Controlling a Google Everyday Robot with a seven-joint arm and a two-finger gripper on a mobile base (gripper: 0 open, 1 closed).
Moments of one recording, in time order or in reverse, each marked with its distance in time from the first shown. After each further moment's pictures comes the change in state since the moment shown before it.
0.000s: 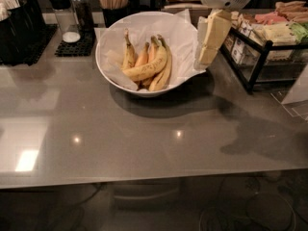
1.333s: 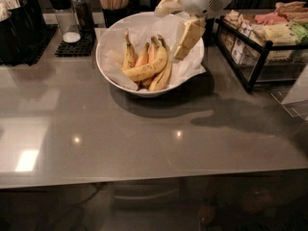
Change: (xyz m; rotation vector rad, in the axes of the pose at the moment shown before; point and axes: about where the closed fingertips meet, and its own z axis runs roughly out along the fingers) arm -0.002 -0.032 0.055 -0.063 -0.120 -0.030
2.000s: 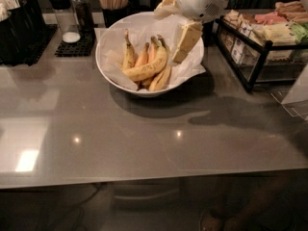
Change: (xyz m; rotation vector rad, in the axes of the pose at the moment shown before) arm 0.003 -0.001 0.011 -0.013 -0.022 0.014
